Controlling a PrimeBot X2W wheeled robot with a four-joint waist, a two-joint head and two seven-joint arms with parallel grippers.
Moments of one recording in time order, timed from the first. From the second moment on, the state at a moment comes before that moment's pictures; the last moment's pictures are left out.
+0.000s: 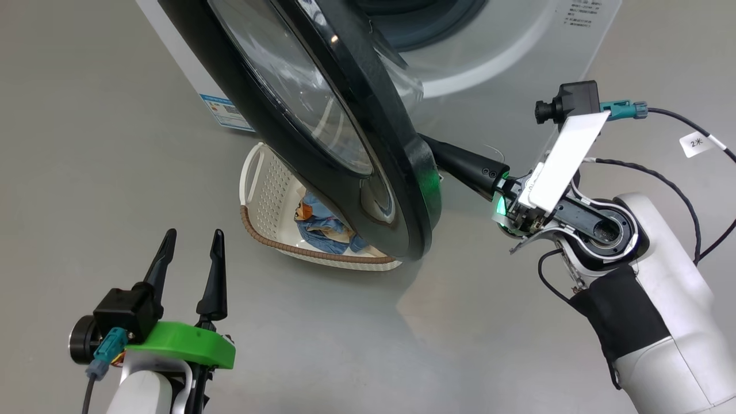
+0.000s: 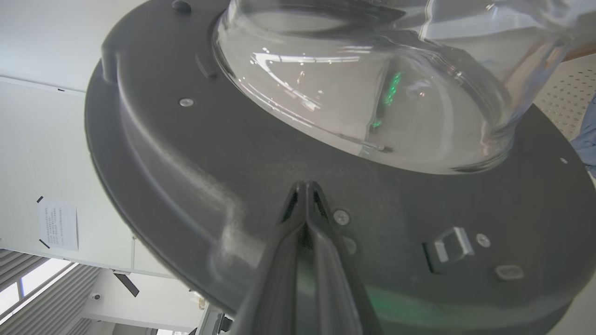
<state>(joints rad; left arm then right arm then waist) -0.11 0.05 -0.11 0.19 -0.30 -0.13 -0.25 -0.59 -0.12 0.42 0.24 1.62 0.12 0.63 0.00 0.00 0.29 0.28</state>
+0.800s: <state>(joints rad) -0.09 0.04 -0.13 0.20 -0.31 -0.13 -0.25 -0.54 -0.09 0.50 0.24 1.62 0.12 0.65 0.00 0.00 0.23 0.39</state>
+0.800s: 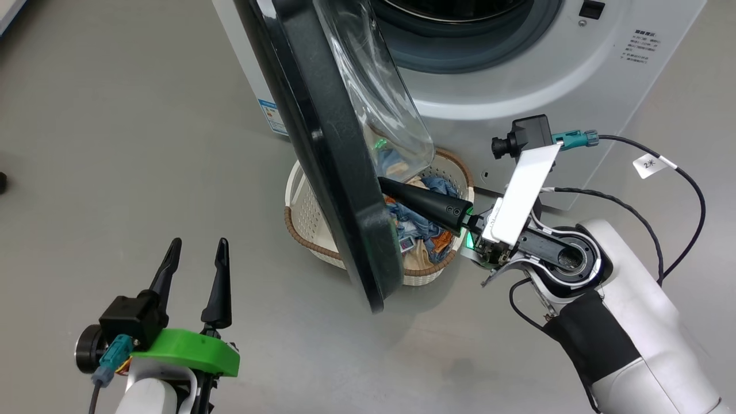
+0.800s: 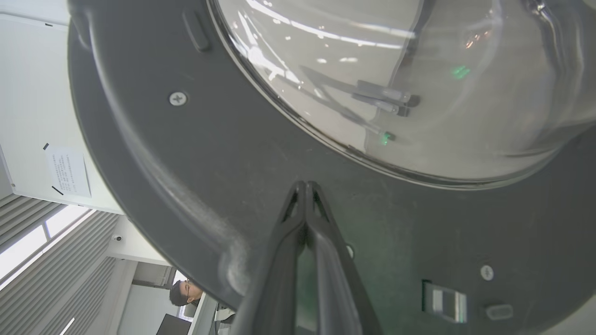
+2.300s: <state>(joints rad) -0.02 0.04 -0.04 0.21 -0.31 -0.13 -0.25 -0.49 -0.12 0.54 0.16 1.56 0.12 0.54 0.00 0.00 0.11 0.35</state>
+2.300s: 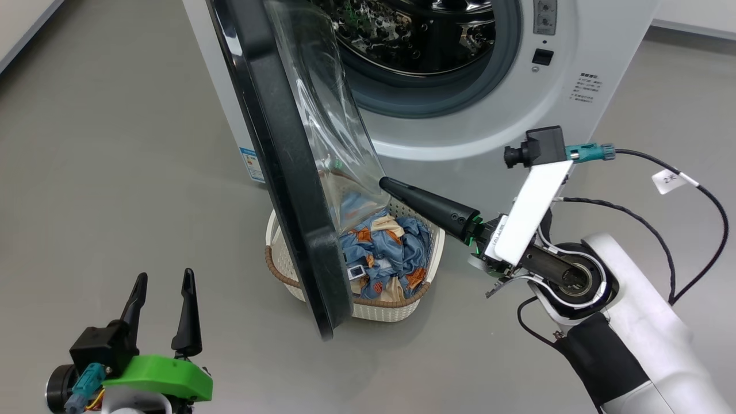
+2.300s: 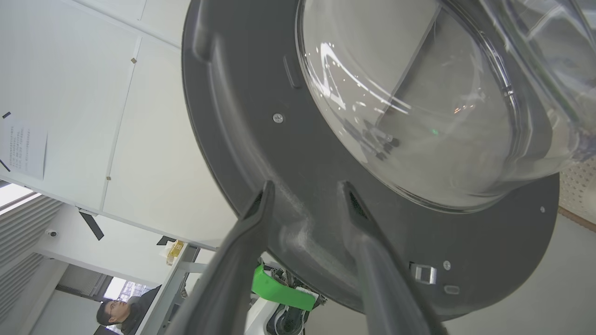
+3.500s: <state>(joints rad) 0.07 0.05 0.03 0.20 -0.28 -0.13 -0.25 -0.17 -0.46 0.37 0.05 1.06 0.12 -0.14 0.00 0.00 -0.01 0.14</state>
